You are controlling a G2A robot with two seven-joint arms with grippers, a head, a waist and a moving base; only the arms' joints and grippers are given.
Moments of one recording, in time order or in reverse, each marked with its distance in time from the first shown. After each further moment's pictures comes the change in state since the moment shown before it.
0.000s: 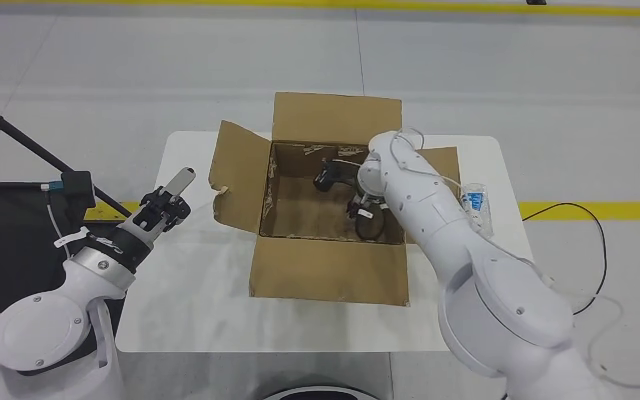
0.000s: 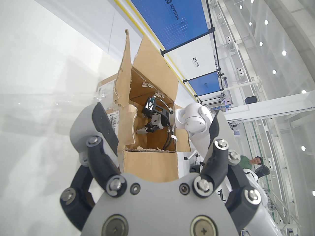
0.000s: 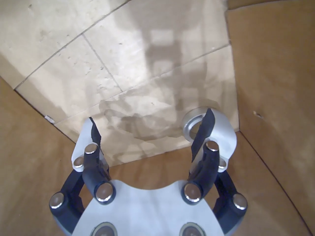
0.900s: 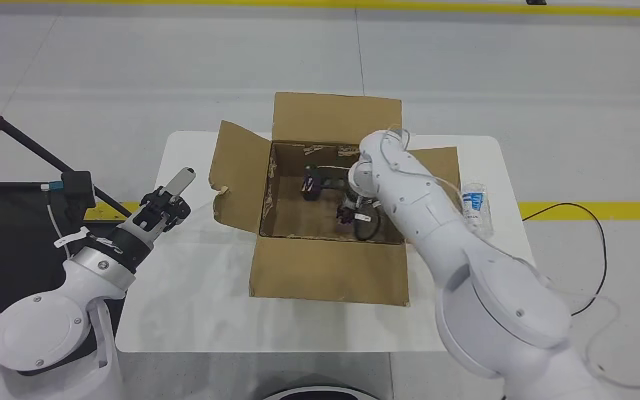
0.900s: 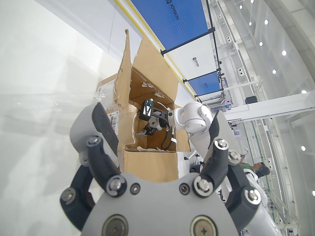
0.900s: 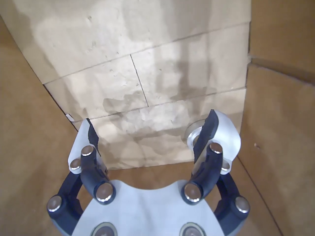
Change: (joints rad) left arm 0.000 0.000 0.000 0.000 0.000 0.000 0.000; right arm 0.004 -0.010 0.014 -0.024 -0.050 -0.171 -0.075
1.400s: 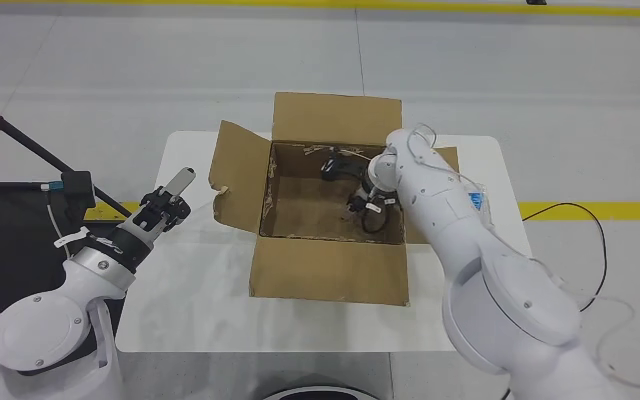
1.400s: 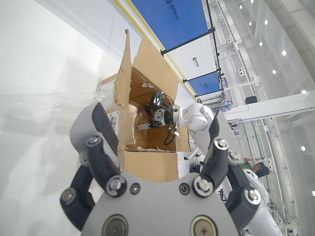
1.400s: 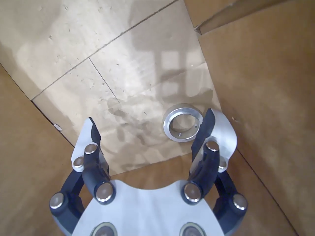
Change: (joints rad) left arm 0.000 0.000 0.000 0.000 0.000 0.000 0.000; right arm 0.009 0.027 0.054 0.098 0.056 0.080 -0.061
